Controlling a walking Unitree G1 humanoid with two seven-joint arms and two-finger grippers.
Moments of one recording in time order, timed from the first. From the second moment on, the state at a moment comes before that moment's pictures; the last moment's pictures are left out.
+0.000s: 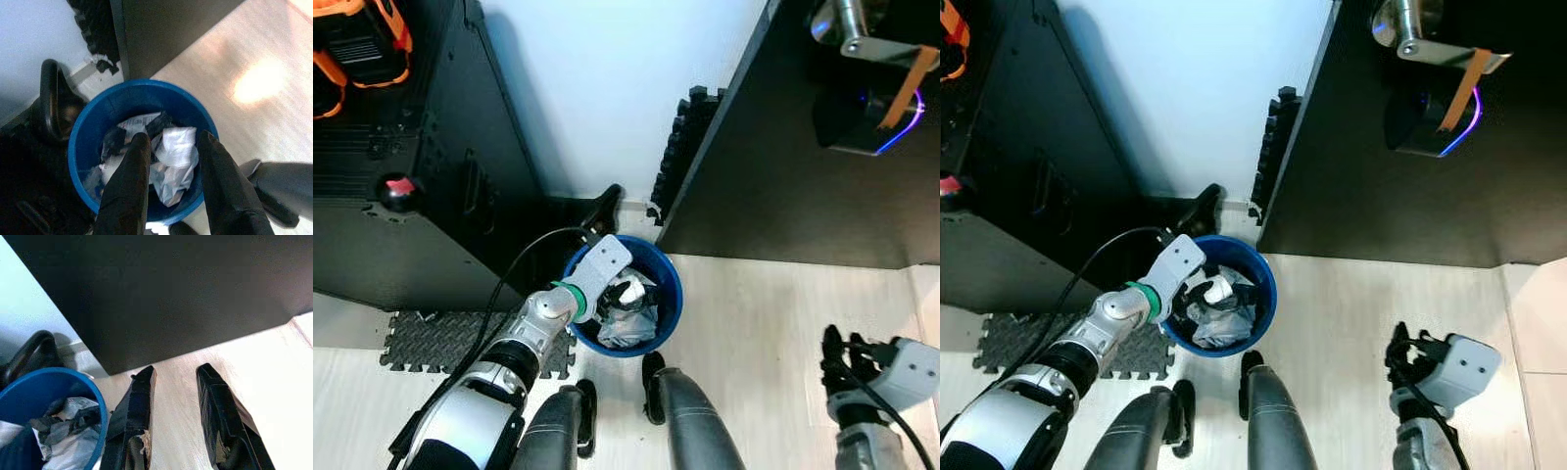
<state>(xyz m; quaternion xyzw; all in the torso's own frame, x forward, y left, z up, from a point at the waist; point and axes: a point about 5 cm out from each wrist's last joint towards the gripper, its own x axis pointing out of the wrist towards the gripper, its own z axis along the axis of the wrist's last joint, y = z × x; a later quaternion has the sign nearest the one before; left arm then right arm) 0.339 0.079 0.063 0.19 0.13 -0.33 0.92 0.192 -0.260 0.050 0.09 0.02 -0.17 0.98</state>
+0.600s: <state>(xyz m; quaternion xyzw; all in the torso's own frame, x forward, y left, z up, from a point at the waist) 0.317 0.110 0.050 0.16 0.08 -0.22 0.96 0.227 -0.223 0.040 0.10 0.04 -0.09 0.99</state>
